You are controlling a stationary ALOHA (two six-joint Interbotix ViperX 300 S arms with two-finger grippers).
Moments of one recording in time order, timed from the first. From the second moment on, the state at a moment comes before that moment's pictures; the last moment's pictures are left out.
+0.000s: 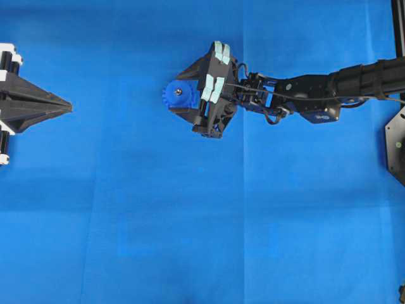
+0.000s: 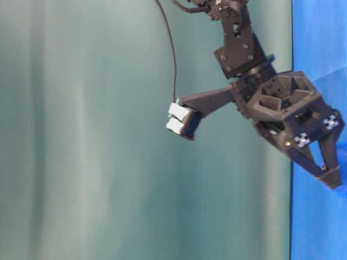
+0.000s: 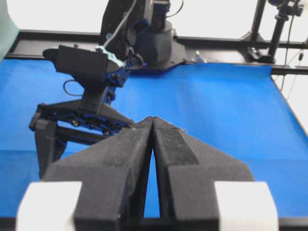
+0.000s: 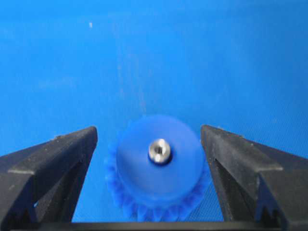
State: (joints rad) left arm -0.02 -0.97 1.21 0.00 -0.29 -0.03; right arm -0.16 0.29 0.57 0.16 -0.46 0.01
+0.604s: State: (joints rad) left arm -0.02 -1.00 1.21 0.00 -0.28 -0.03; right arm -0.16 0.02 0.59 0.16 -0.35 -0.04
